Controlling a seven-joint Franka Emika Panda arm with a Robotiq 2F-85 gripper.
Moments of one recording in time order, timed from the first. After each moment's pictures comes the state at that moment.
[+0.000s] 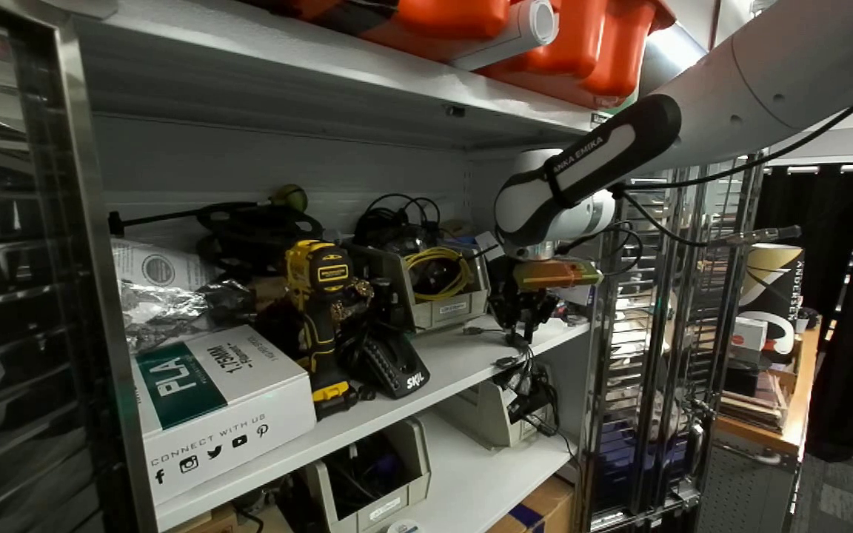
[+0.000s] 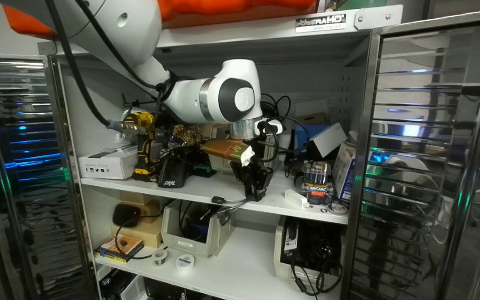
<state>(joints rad) 0.01 0.43 -0.06 -1.62 -0.06 2.19 0.25</state>
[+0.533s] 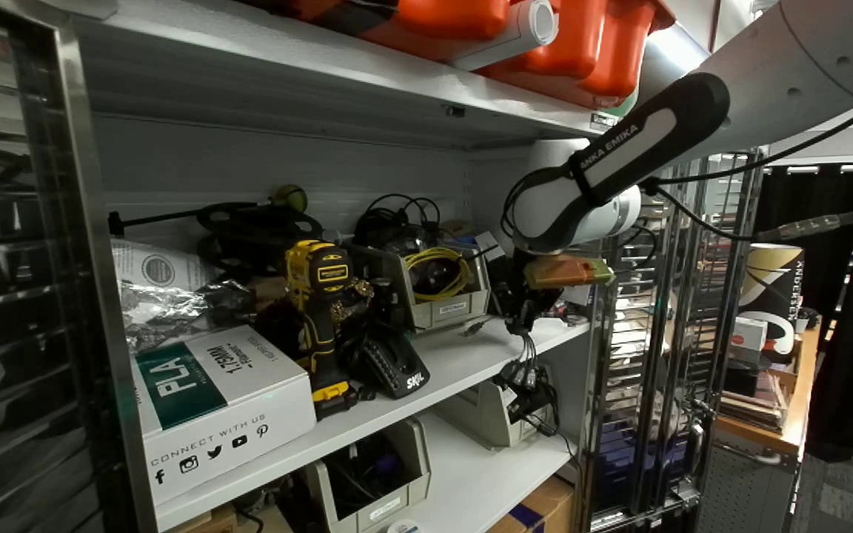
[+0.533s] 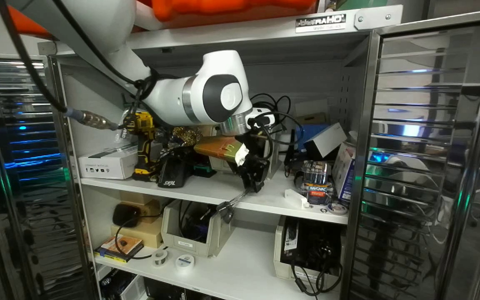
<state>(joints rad) 0.02 0.29 -0.06 -1.82 -0.12 2.42 0.24</state>
